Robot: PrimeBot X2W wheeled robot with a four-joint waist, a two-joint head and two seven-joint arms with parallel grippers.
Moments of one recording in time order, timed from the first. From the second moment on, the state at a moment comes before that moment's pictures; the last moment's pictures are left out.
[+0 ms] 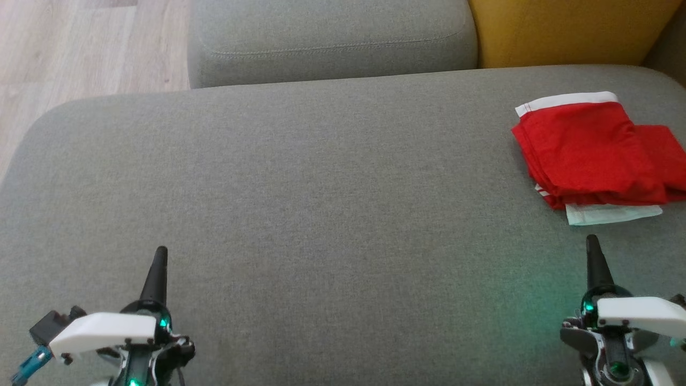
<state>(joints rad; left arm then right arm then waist) -0.01 0.06 -0.02 0.25 -1.37 -0.10 0.01 -0.04 -0.05 -0.08 0.30 1.31 0.13 0.02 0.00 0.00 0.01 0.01</state>
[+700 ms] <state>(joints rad) -0.03 0.06 0.03 0.27 -1.57 -0.12 0.07 -0.05 -0.05 -0.11 0.29 1.54 0.13 0.08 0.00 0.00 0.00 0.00</state>
